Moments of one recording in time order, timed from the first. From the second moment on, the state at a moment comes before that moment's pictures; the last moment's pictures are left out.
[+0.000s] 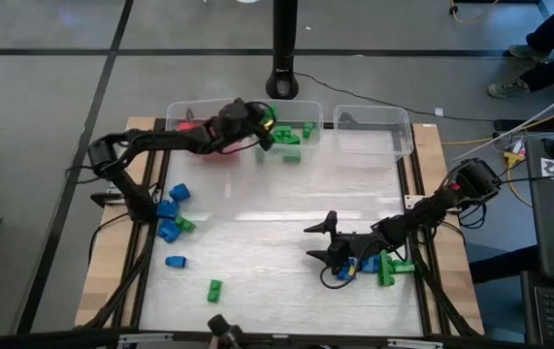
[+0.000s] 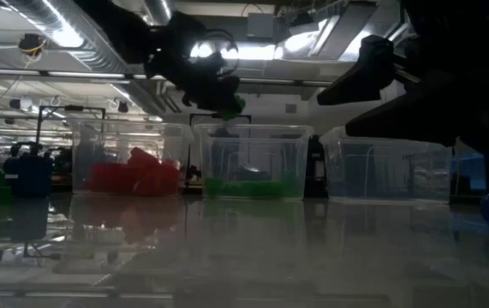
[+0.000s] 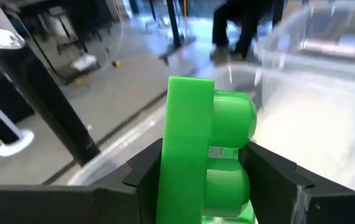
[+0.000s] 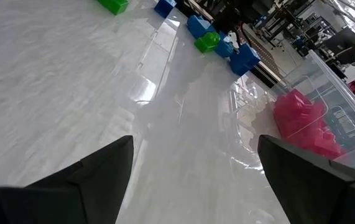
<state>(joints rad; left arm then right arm) 0.51 1.62 0.99 0.32 -0.27 0.10 0.51 1.56 0.51 0.65 0.54 -0.45</state>
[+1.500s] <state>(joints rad) -0.28 1.35 1.17 -1.18 -0.26 -0.62 0.51 1.56 0.51 0.63 0.54 -0.42</state>
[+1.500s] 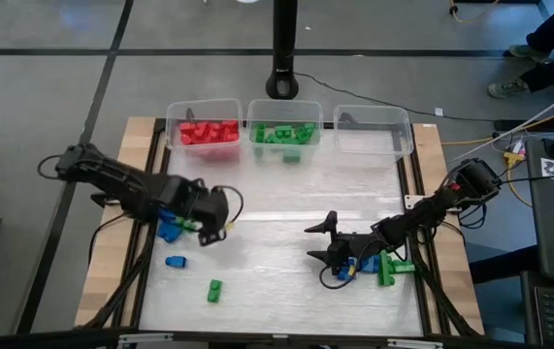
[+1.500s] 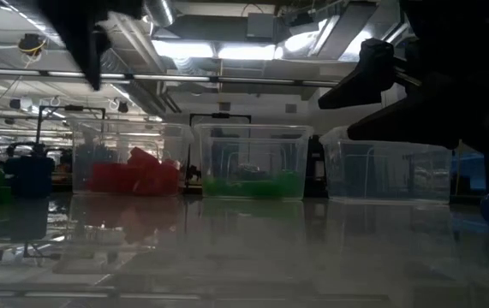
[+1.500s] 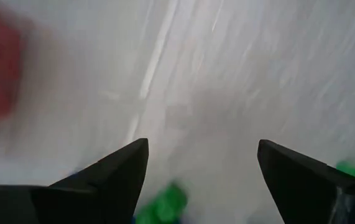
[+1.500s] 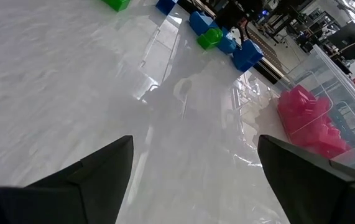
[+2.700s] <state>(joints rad) -0.38 1.36 0.66 -0.98 -0.16 -0.42 0.51 1.56 0.51 0.63 0.55 -0.42</state>
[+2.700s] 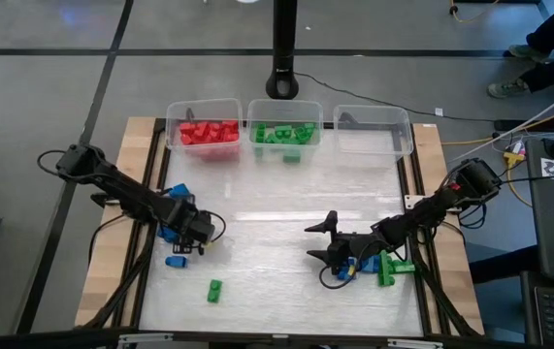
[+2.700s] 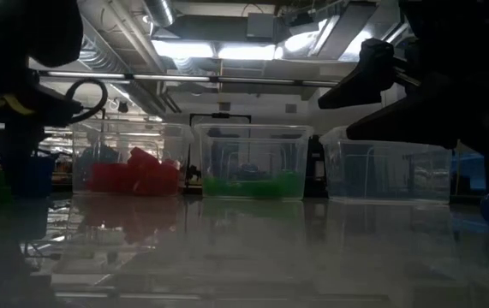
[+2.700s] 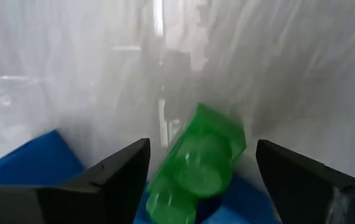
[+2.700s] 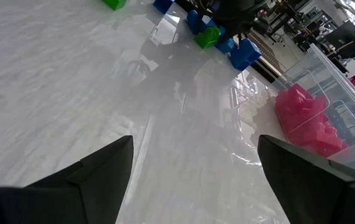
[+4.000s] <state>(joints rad) -0.33 1.36 0.84 -0.88 -0.20 -0.30 0.51 1.56 0.51 0.63 0.55 -0.42</state>
